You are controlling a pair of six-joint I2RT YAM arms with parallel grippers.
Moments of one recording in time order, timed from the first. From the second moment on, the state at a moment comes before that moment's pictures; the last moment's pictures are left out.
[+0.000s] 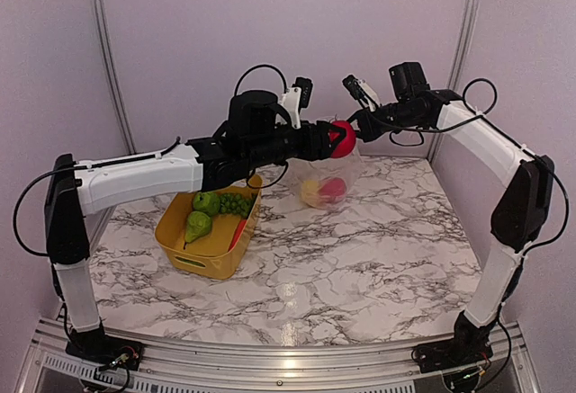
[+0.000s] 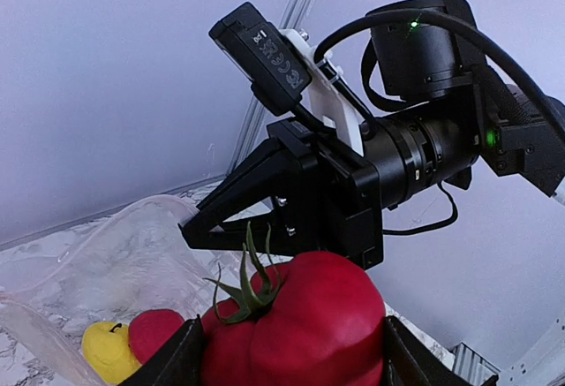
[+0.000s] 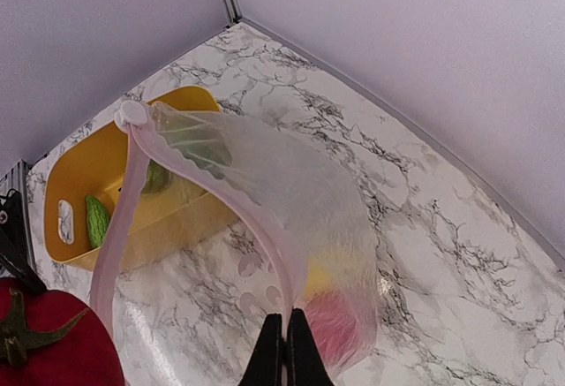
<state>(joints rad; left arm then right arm) -0.94 1.90 1.69 0.13 0.02 -0.38 0.36 1.81 1.85 -0.70 -0.59 -0.20</state>
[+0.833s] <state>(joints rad) -0.98 2.11 1.92 -0.09 -0.37 -0.44 0.36 1.80 1.83 -0.70 -0.60 -0.18</state>
